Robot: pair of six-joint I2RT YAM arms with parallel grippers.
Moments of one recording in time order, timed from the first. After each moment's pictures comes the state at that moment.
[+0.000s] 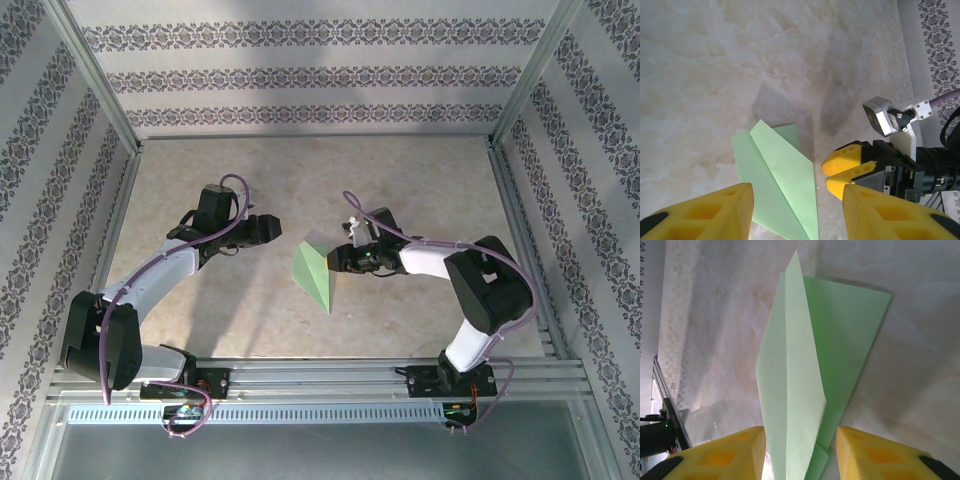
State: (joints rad) left arm -0.28 1.36 0.88 -0.26 0.50 -0.54; right arm 0.47 1.72 0.78 0.04 -0.69 0.49
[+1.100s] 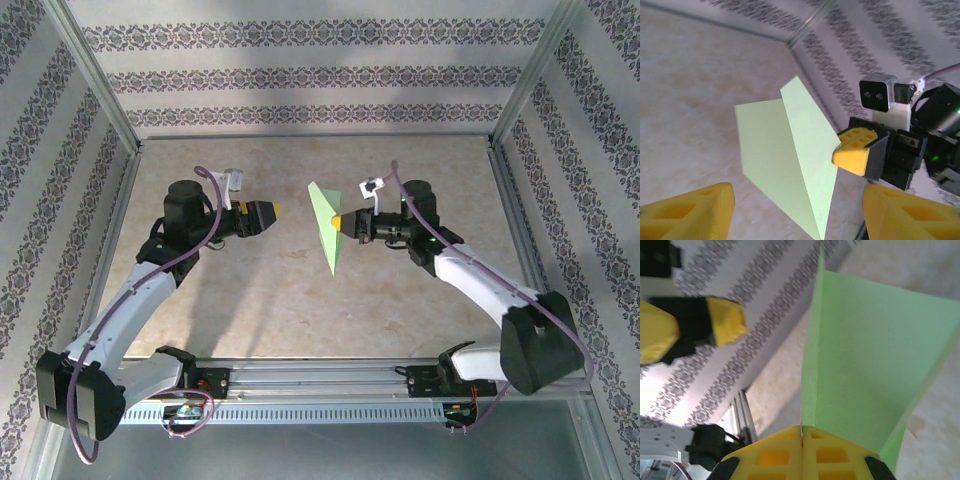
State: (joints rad) left arm -0.26 1.08 0.88 -0.10 0.67 -0.56; right arm 0.37 1.29 0.81 0.17 -0.87 0.55
